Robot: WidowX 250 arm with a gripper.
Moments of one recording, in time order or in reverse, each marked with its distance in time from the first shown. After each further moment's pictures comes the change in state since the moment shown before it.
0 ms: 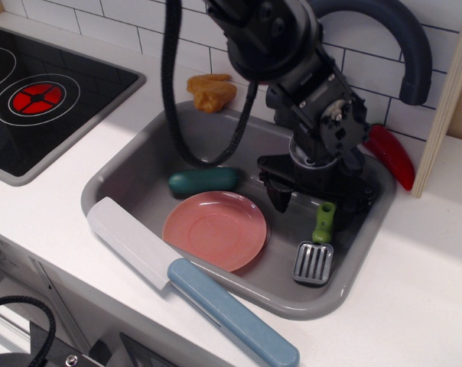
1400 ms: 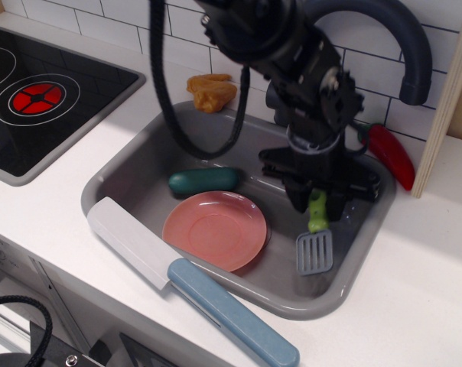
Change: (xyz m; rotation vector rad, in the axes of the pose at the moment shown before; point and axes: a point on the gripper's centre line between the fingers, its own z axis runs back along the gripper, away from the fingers) arm 0.007 -0.002 0.021 -0.096 0.024 0.022
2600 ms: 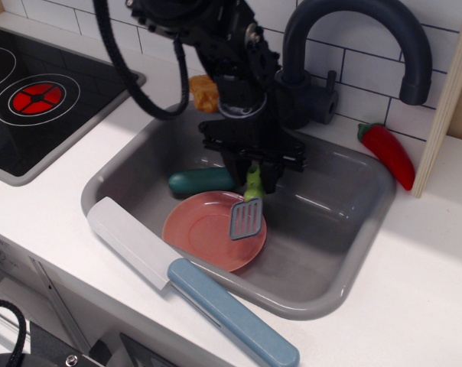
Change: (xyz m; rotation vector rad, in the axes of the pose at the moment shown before) arm 0.009 0.076 0.000 0.038 0.049 0.008
